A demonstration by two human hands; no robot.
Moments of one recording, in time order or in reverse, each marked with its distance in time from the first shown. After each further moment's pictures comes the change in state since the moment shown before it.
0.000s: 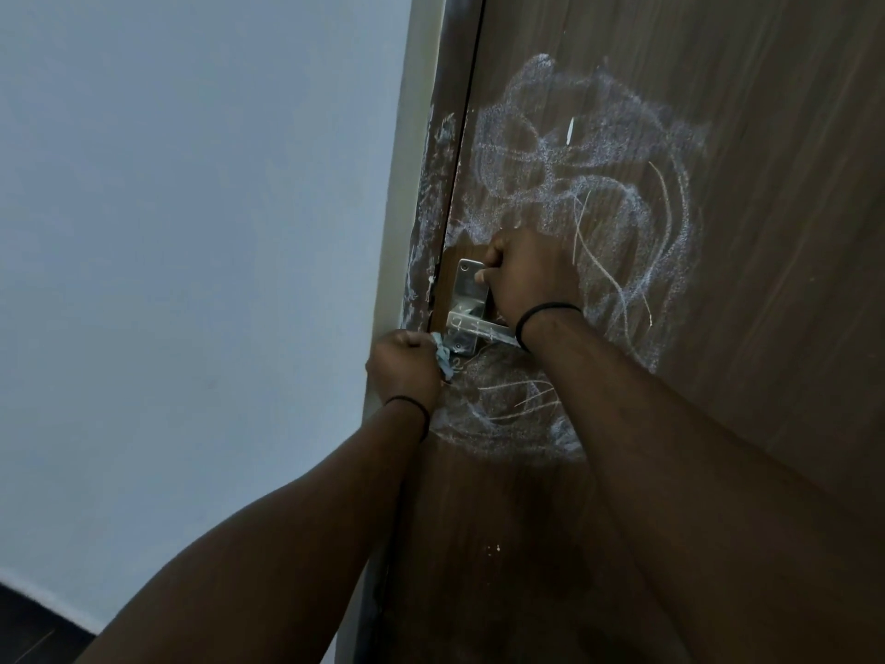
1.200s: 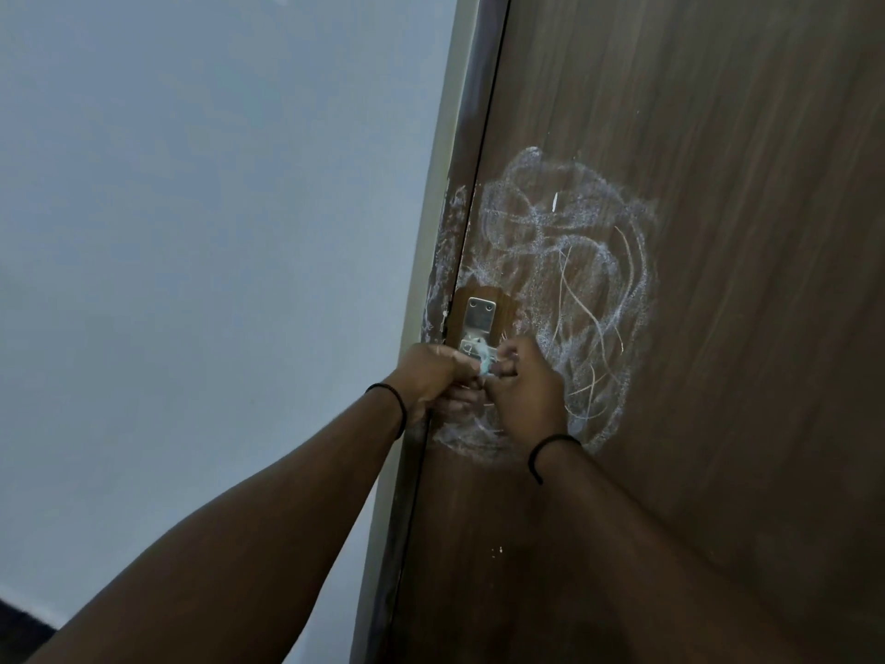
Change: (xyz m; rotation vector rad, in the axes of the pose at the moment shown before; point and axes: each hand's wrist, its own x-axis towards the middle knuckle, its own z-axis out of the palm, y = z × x) left_hand -0.022 0.068 -0.070 -0.132 -0.784 -0.173; right_hand -0.108 0.008 0.011 0.458 0.014 0.154
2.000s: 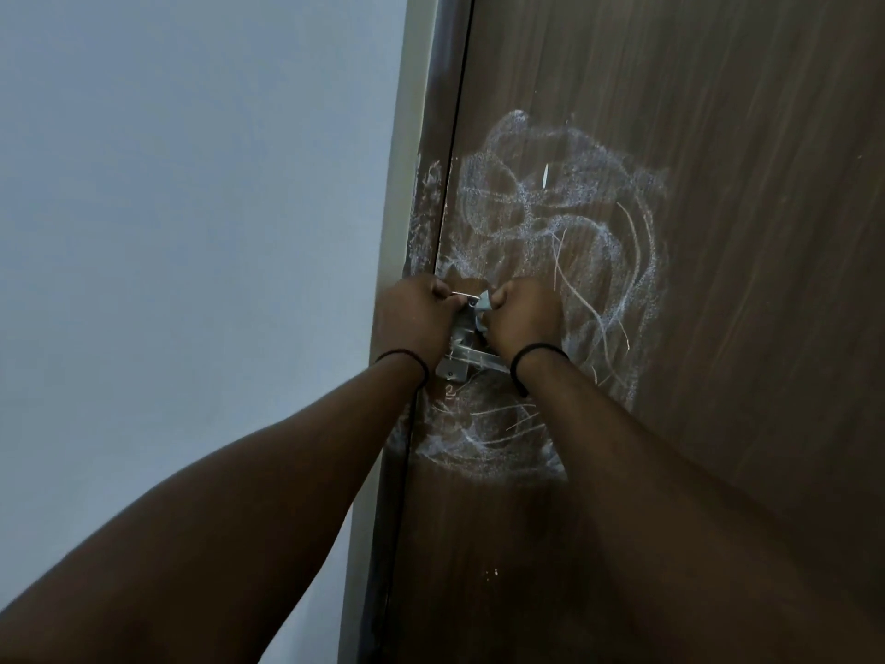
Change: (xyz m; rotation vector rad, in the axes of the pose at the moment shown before) left_hand 0.093 0.017 0.009 0.583 0.621 0.538; right_hand 0.104 -0.012 0.004 -0.282 0.101 0.094
